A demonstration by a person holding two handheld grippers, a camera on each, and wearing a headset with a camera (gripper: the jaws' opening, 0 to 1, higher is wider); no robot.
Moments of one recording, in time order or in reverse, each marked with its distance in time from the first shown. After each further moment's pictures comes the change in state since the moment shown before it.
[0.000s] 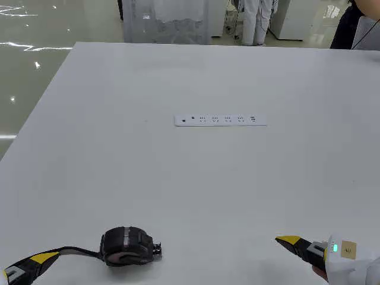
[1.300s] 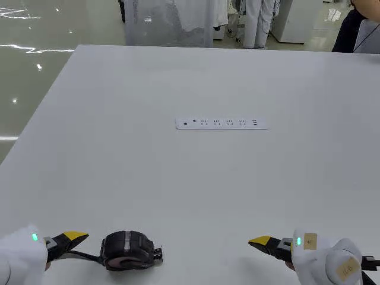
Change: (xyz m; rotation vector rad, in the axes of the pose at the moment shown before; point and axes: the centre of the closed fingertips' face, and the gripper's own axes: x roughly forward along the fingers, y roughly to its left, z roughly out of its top) left arm 0.041 0.017 0.024 0.194 0.070 -0.073; right arm 0.041 0.006 0.012 -0.098 0.053 0.118
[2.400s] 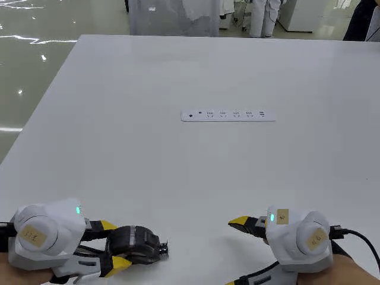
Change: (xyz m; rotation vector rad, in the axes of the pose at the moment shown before) left arm 0.030 0.013 -0.004 0.162 0.124 -0.107; right arm 0.039 -0.006 0.027 -0.067 0.003 0.080
